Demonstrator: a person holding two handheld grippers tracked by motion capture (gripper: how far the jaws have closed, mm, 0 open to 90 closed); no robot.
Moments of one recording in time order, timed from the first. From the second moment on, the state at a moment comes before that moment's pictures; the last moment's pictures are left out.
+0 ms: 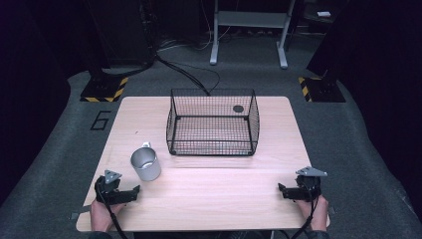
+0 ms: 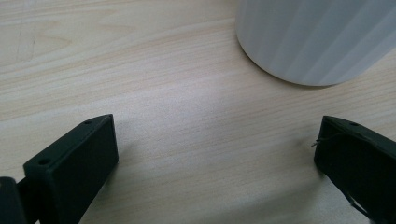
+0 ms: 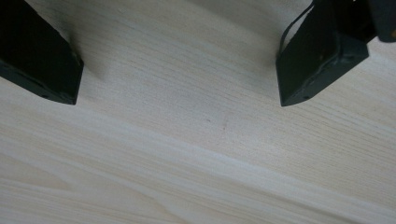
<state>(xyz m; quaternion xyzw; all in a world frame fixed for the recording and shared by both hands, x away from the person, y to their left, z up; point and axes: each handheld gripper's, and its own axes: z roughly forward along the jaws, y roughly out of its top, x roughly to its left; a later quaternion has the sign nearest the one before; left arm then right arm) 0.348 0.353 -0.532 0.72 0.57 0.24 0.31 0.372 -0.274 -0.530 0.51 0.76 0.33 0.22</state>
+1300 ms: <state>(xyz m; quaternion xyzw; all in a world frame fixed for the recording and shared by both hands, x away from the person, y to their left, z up) 0.365 0.306 -0.467 0.71 0.53 0.26 0.38 0.373 -0.275 -0.530 0.51 0.77 0.32 0.22</state>
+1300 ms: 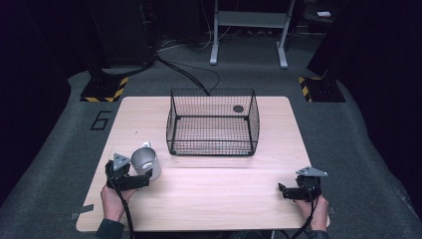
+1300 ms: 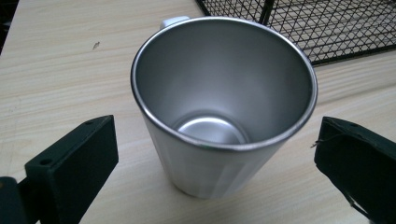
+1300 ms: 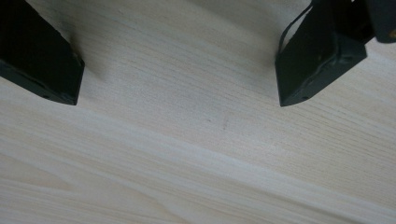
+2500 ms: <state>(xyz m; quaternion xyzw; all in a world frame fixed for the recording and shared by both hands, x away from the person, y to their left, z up) 0.389 0.291 -0.473 0.70 0.54 0.28 0.37 0.372 -0.275 -0.530 0.51 0.76 0.32 0.22</state>
